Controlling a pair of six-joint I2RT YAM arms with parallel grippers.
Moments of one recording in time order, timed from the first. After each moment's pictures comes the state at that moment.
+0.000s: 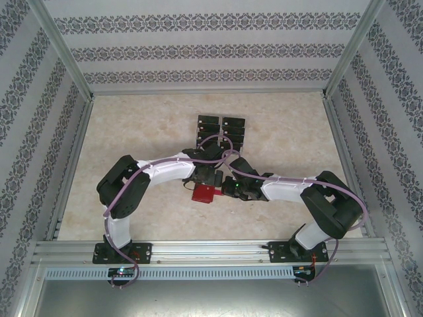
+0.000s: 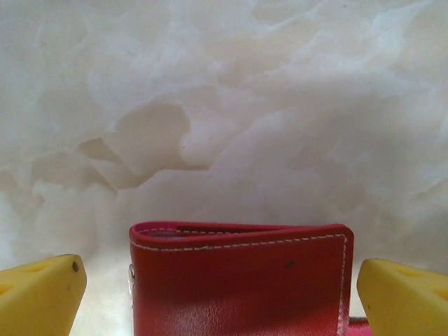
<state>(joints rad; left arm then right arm) -0.79 1.90 1.25 -0.66 -0.13 -0.66 0.71 1.55 0.62 -0.05 -0.18 0.91</state>
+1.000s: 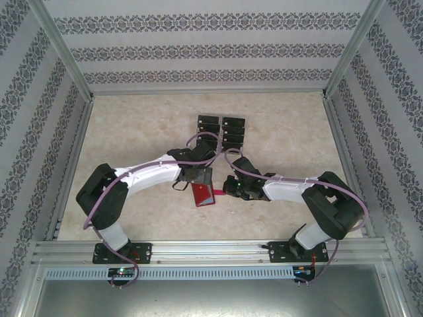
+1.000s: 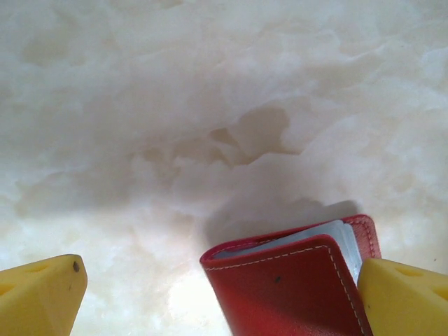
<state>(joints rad) -0.76 1.69 1.13 -0.71 -0.24 -0.66 0.68 1.54 0.60 -0.04 -0.19 0.91</state>
